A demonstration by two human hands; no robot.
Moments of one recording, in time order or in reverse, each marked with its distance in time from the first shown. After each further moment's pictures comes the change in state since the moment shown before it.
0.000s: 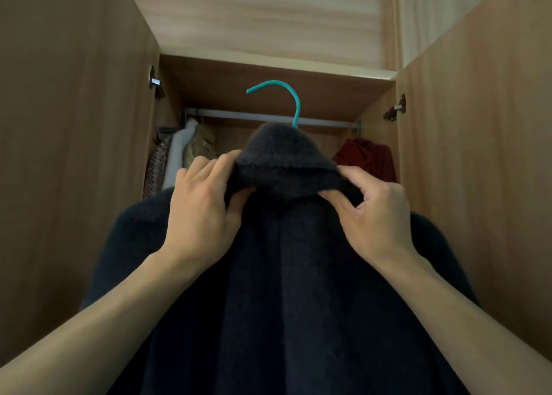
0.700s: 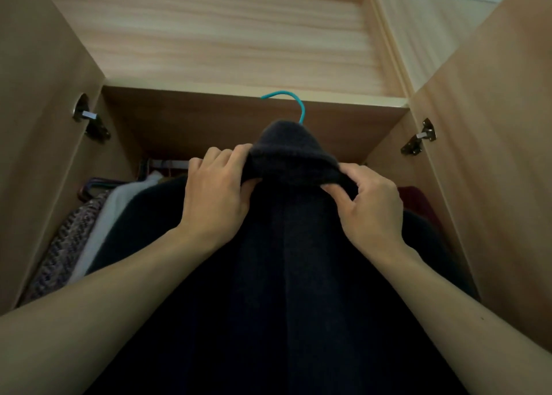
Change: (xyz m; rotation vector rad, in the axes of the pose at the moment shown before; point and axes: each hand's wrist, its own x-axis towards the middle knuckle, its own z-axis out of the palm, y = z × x) left_hand 0.132 -0.119 0.226 0.191 0.164 0.175; right_hand 0.130 0.193 0.159 -0.109 0.273 -0.090
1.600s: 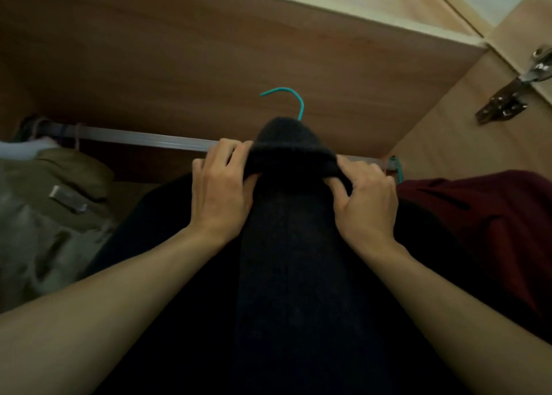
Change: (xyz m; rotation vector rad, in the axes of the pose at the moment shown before) left_hand 0.014 -0.100 0.318 -0.118 0.219 0.020; right_hand 0.038 0.203 0.223 -0.266 0.196 -0.153
